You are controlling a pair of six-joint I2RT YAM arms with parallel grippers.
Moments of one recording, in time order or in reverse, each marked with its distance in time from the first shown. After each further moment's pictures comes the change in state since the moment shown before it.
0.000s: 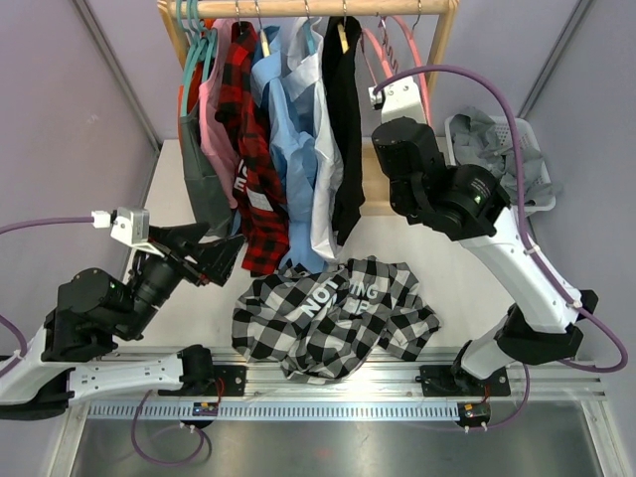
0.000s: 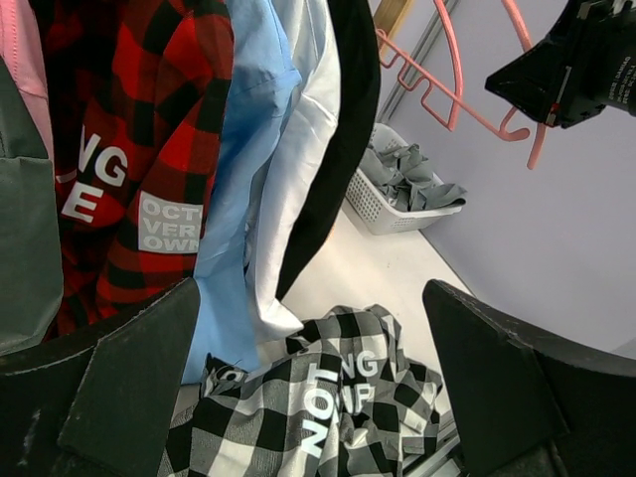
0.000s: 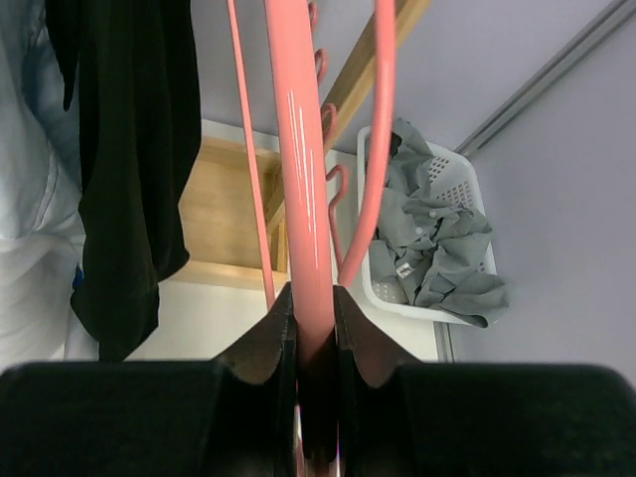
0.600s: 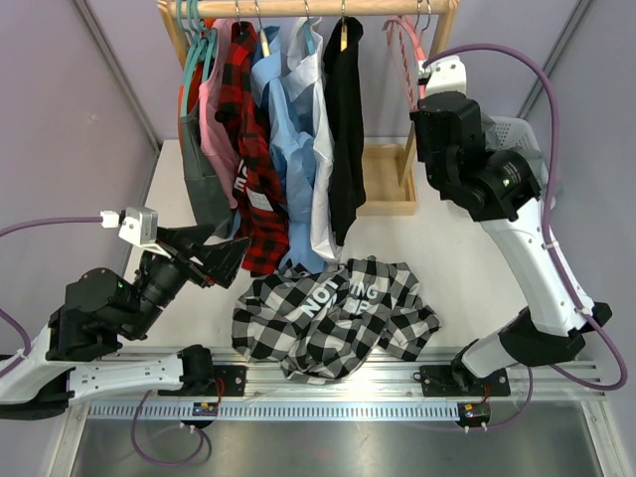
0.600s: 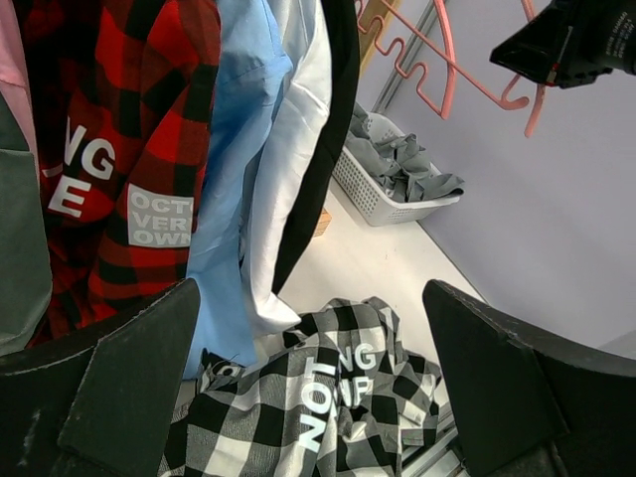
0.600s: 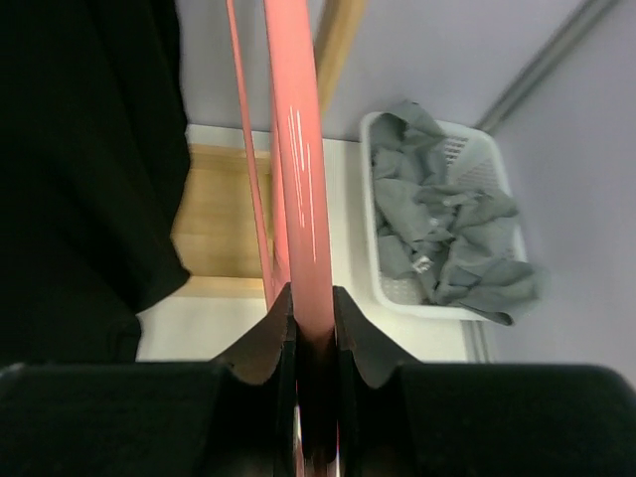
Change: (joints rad) left arm 0.000 0.004 -0.015 0.002 0.018 -0.007; right arm -0.235 -0.053 -0.032 0.047 -0.184 0.029
